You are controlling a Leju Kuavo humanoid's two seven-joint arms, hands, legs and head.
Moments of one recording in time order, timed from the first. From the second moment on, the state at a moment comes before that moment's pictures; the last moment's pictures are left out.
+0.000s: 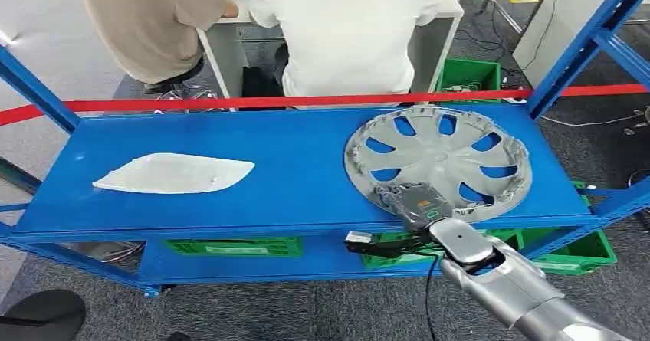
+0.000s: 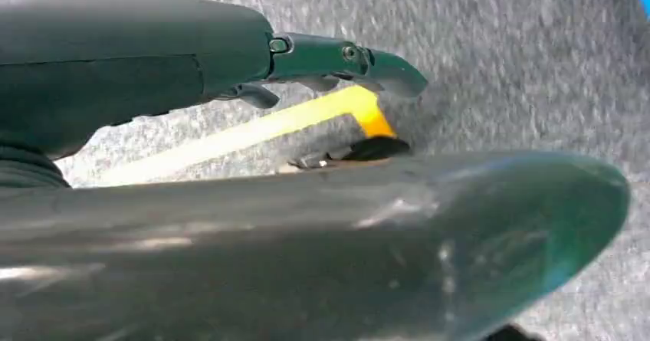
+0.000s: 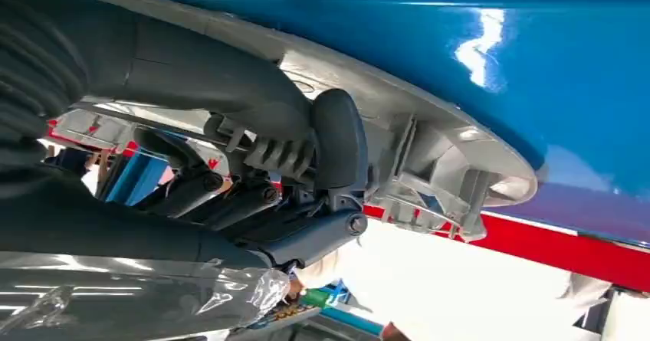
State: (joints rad) left arm -0.04 -0.08 1.23 -0.21 -1.44 -0.16 -0.44; right arm -0.43 -0.18 0.65 -0.83 1.24 -0.02 0.11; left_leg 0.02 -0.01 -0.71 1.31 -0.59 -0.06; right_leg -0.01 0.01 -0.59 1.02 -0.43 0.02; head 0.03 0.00
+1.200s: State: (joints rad) left arm -0.03 -0.08 1.24 -0.21 -1.43 -0.15 -0.45; right arm -0.14 -0.19 0.39 -1.38 0.58 -0.11 -0.22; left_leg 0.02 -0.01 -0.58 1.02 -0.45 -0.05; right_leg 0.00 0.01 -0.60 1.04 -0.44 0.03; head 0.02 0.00
